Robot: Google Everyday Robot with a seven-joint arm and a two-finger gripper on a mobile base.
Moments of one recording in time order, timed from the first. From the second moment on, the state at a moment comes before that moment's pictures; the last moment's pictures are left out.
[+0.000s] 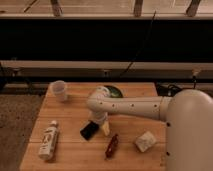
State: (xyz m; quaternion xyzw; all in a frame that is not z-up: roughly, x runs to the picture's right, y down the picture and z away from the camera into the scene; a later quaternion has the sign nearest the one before) arm -0.043 0.228 0.849 -0.32 -0.17 -0.36 0.86
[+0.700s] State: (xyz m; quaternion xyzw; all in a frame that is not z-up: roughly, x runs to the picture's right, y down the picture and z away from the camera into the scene) arm -0.053 0.225 0.842 -0.32 -0.17 -0.38 0.85
